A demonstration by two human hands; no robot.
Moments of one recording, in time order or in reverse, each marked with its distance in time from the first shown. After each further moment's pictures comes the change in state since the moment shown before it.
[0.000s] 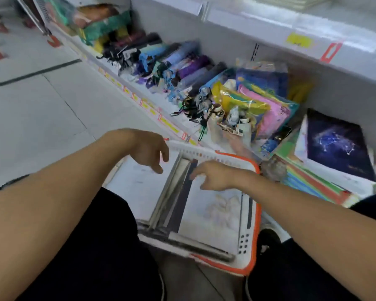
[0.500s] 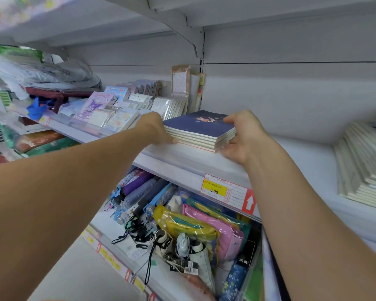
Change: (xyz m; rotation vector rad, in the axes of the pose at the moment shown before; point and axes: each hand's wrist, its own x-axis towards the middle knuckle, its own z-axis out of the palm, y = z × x) left_hand 0.164 0.187 -0.304 -0.209 0.881 0.011; right_hand -0.081 0.070 -0.367 1.593 1.125 0.134
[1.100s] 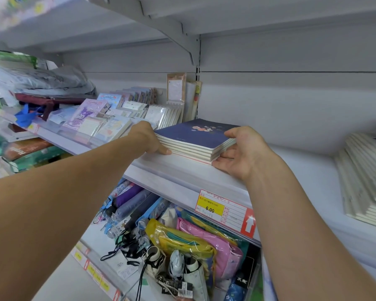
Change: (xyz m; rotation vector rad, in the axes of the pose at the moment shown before) left_hand 0.030 -0.008 0.013 -0.127 -0.039 -0.078; right_hand 0.001 0.002 -0.009 0.091 -0.031 0.103
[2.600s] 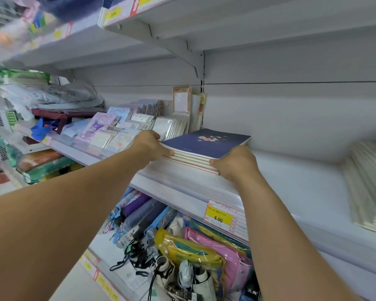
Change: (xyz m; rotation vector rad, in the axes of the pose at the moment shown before) left_hand 0.005 -0.013 -0.005 -0.358 0.093 0.018; right_hand 0.053 0.022 -0.001 -1.074 0.271 -0.441
